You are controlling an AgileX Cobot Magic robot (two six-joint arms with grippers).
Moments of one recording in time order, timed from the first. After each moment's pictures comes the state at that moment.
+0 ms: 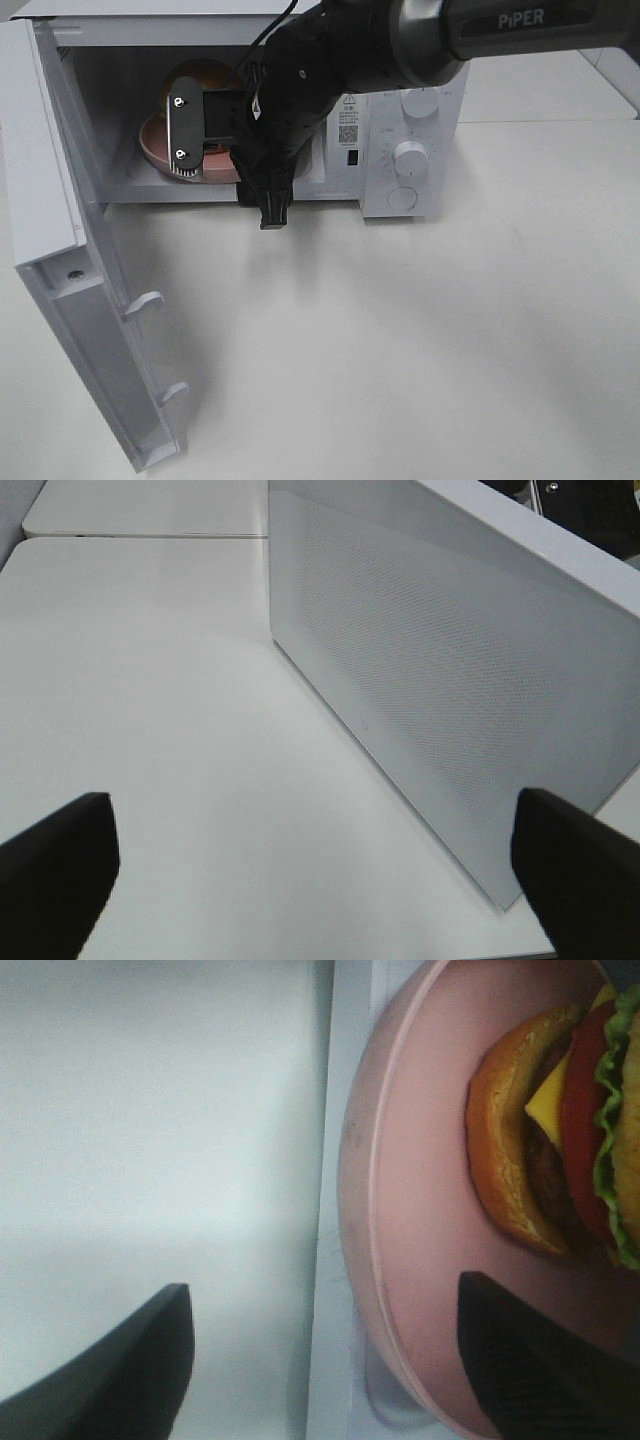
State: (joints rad) left arm 0.07 -0.01 -0.52 -0.22 1.08 0.13; right arm 0.72 2.17 -1.64 -0.22 0.39 -0.92
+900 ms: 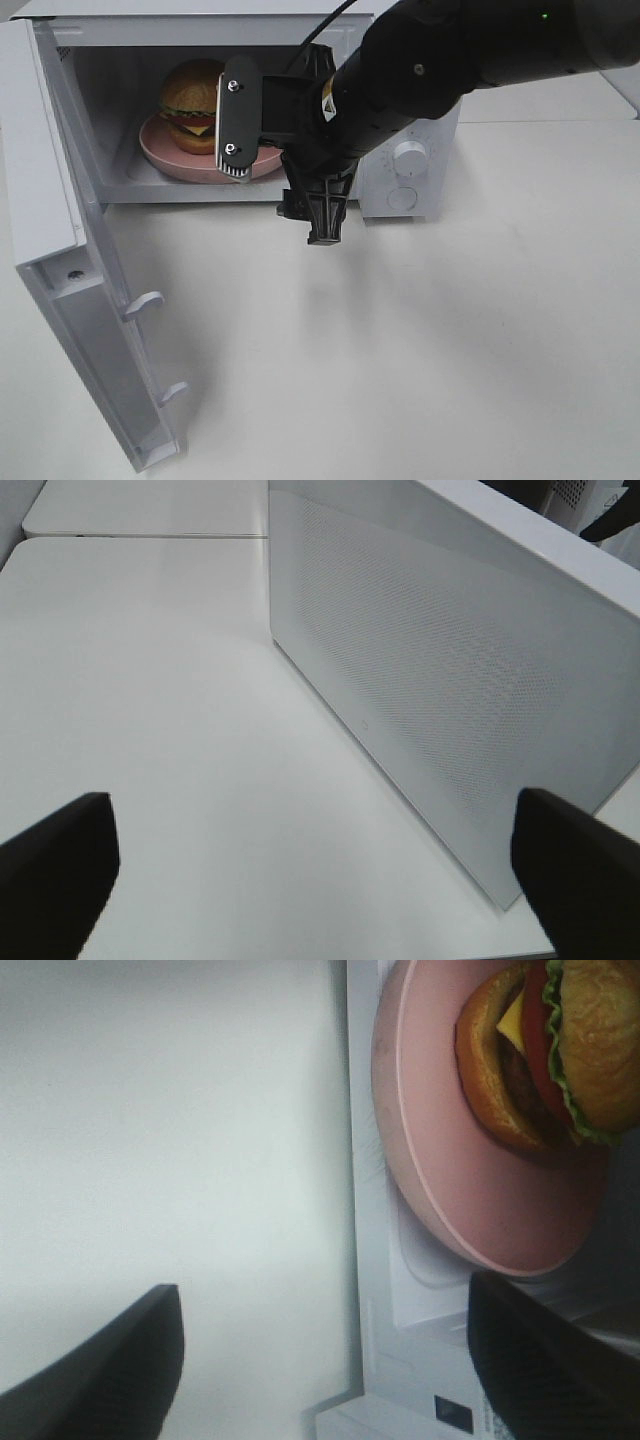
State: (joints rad) left arm 0.07 -0.01 -0.52 -0.22 1.08 0.13; right arm 0.72 1.85 -1.25 -0.27 0.28 -0.78
